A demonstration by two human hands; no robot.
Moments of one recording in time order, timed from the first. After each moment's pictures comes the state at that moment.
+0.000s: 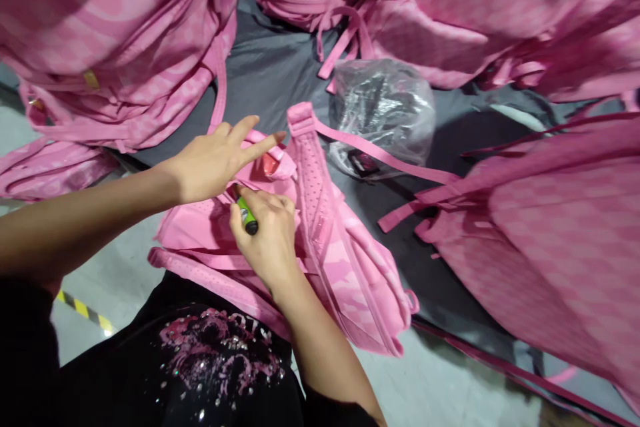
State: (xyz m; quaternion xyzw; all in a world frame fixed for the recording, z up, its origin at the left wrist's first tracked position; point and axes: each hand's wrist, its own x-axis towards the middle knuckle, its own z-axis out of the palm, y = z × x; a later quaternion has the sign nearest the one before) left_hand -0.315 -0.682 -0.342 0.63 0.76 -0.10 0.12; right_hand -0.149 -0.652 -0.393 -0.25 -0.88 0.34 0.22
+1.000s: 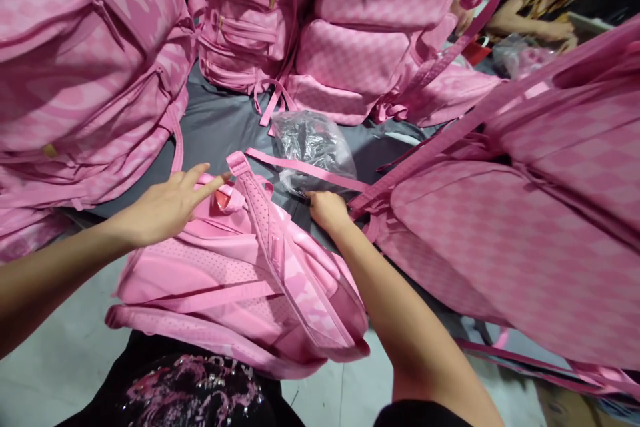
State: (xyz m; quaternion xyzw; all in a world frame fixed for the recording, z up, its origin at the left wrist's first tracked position) left_hand -0.315 -0.689 -0.343 0.65 0.76 -0.08 0.06; right_hand -0.077 -0.436 -0.439 -0.35 -0.93 0.07 0.07
